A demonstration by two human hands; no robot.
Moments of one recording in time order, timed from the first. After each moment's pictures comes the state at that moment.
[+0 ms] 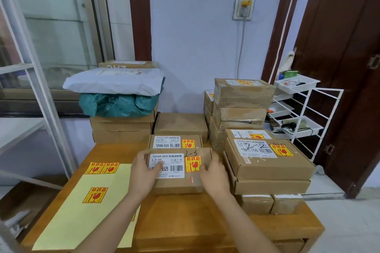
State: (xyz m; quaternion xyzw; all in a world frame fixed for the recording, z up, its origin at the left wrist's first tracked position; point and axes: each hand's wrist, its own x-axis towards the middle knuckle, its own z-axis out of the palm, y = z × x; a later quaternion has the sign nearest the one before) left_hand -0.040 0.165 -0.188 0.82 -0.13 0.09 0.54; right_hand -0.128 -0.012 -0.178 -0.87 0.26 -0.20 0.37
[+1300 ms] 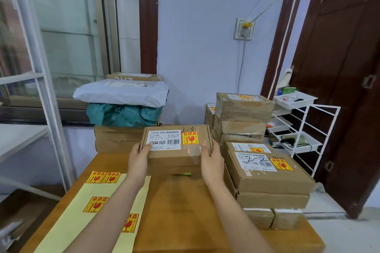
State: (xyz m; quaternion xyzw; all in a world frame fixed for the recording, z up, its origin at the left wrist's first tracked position) left_hand -0.034 0.163 -0.121 0.65 -0.02 -0.01 0.76; right_hand -0.115 0.008 -0.113 -0.75 0.21 -0.32 0.53
